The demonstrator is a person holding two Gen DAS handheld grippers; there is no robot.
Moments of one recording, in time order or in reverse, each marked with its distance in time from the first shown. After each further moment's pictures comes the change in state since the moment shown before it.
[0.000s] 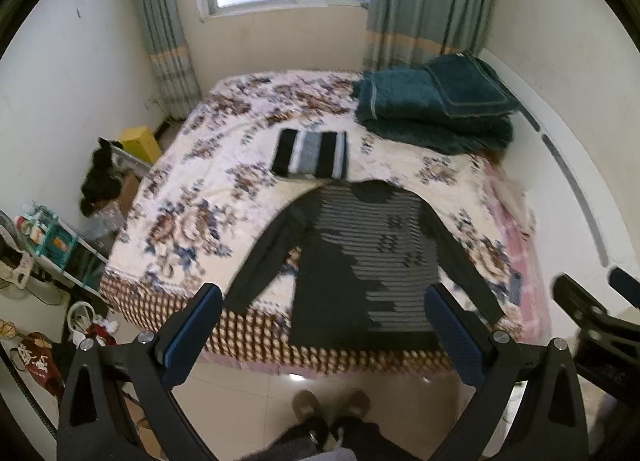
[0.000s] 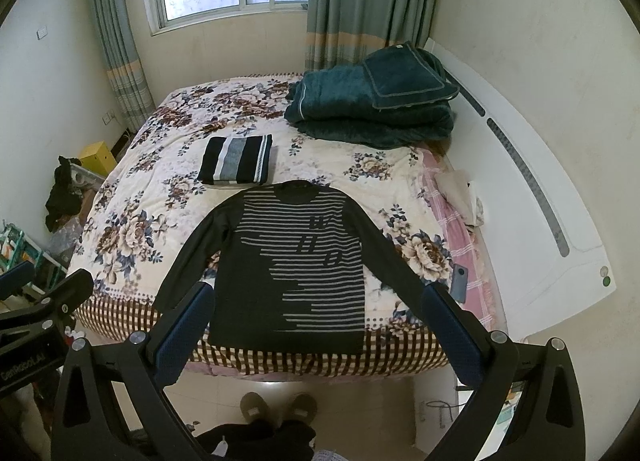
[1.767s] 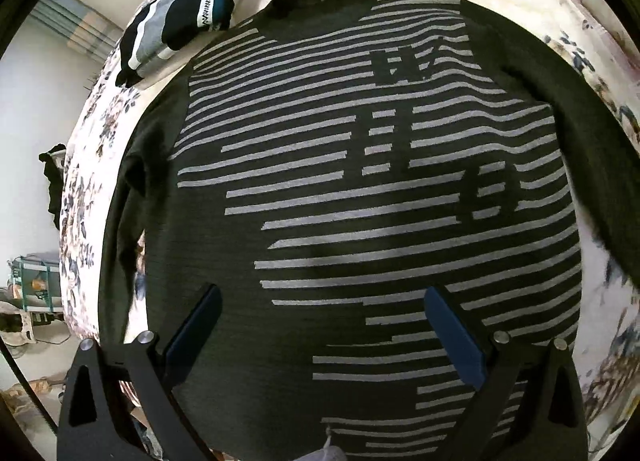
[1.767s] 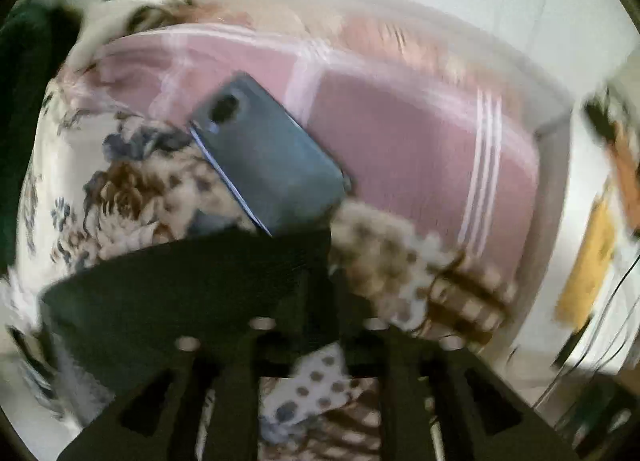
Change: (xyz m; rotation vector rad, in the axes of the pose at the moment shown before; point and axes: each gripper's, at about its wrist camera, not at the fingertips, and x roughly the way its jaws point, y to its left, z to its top) left arm 0.588 -0.229 -0.071 0.255 0.421 0.204; right arm 0.638 -0.538 -0.258 1.273 0.431 -0.129
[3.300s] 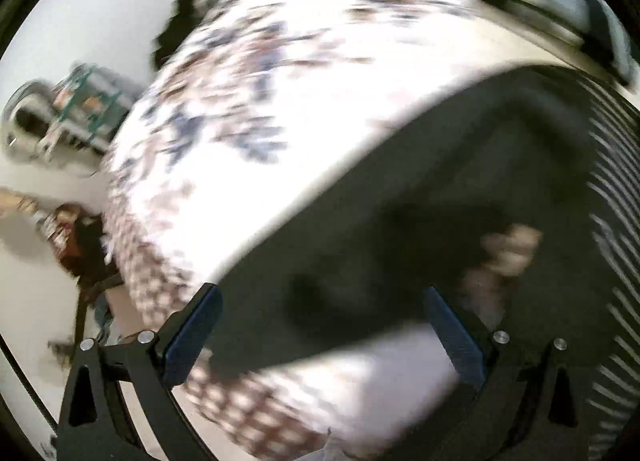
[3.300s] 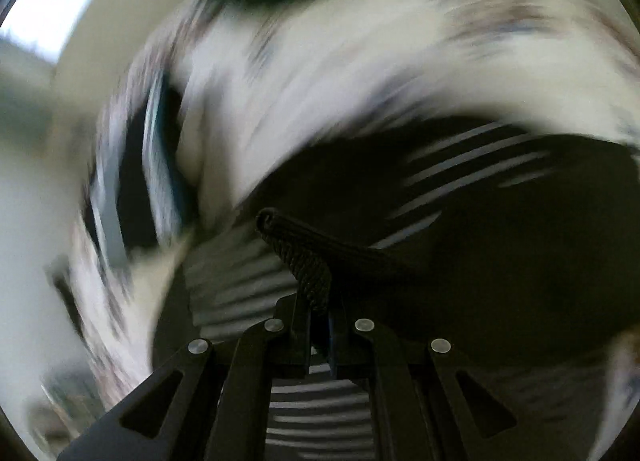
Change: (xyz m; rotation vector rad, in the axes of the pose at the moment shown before) left arm 0.101 0.368 -0.095 -0.664 0.104 0.197; right arm 0.128 0.603 -0.509 -1.078 0.132 0.198
